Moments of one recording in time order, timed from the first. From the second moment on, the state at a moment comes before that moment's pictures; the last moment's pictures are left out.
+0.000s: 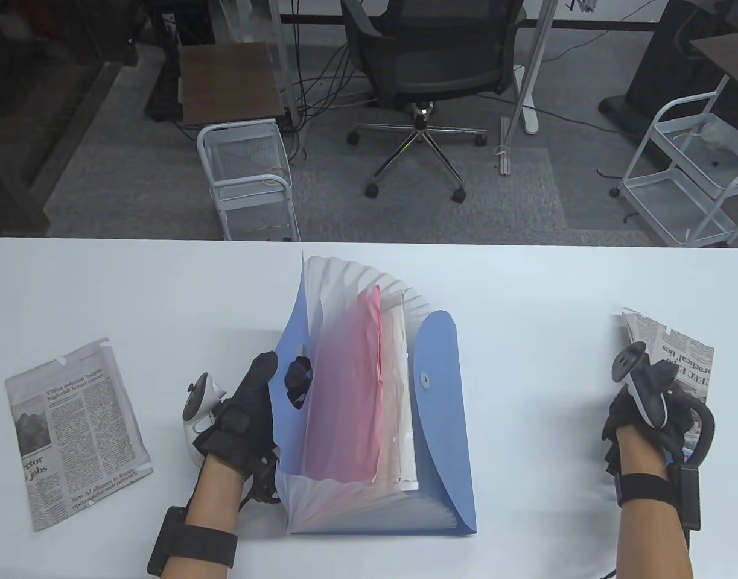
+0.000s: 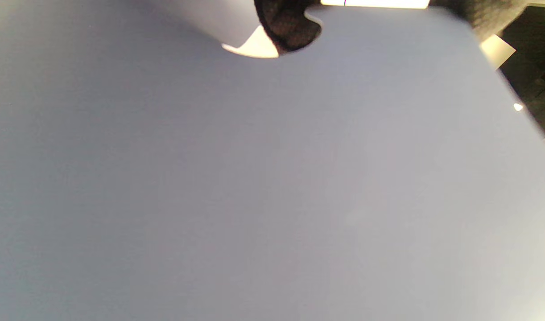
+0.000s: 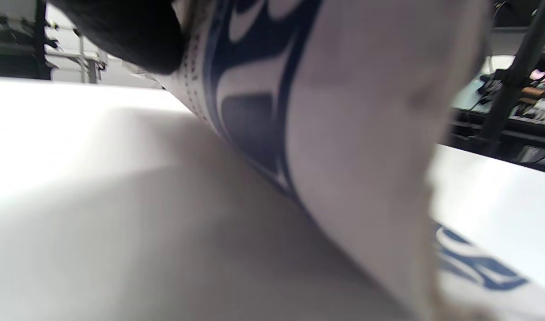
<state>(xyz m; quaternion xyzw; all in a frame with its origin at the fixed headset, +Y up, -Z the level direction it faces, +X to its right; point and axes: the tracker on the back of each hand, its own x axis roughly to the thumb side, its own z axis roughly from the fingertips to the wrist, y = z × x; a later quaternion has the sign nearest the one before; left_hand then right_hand) -0.207 -0.731 -0.322 -0.17 -0.14 0.83 0.51 0.370 -0.704 -0.349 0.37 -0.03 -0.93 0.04</state>
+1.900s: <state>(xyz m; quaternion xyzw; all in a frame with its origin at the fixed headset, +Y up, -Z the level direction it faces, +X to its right) -0.207 -0.731 -0.323 -0.17 -0.14 0.83 0.51 0.090 -0.514 -0.298 -0.18 -0.20 -0.70 -0.66</state>
